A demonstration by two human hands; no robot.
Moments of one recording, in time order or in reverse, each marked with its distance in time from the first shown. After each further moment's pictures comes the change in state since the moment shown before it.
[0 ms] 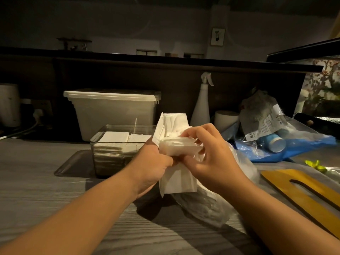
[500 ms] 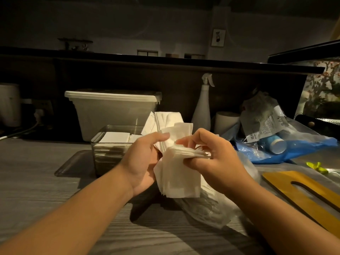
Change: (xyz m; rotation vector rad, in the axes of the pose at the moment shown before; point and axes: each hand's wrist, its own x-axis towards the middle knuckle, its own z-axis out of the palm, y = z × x) left_hand -0.004 0.013 -0.009 -0.378 -0.065 -0.165; right_hand 0.000 -0.006 -0.008 0.279 -0.086 0.097
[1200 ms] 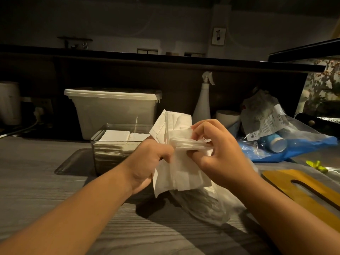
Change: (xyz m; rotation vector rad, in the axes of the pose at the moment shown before) left_hand 0.001 -0.002 -0.004 0.325 -0.027 0.095; right_hand 0.005 0.004 -0.007 -0.261 0.094 -0.121
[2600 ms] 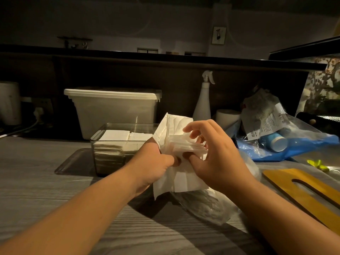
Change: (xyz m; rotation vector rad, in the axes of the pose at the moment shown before) left_hand 0.012 -0.017 0.005 0.226 0.141 0.025; right_hand -0.005 0.001 0.008 -0.176 0.030 -0.094
